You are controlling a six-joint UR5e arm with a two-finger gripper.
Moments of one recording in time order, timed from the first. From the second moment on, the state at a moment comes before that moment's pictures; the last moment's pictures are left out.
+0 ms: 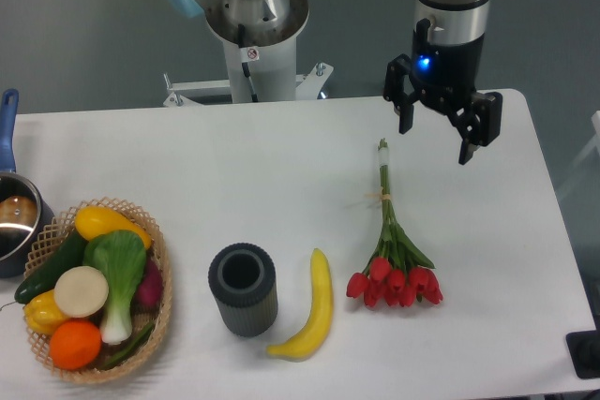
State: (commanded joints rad) arm 2.70 -1.71 -1.50 -1.19 1.39 1.46
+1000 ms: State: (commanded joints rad) arm 2.70 -1.81 -1.66 -0.92 1.22 1.26
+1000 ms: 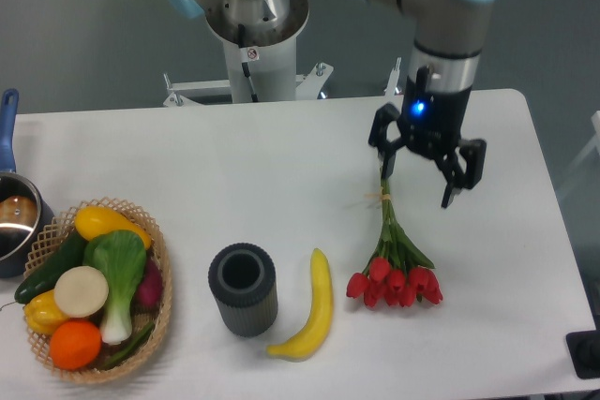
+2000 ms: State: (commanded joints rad) arm 2.85 -1.85 -1.70 -1.02 1.36 0.93
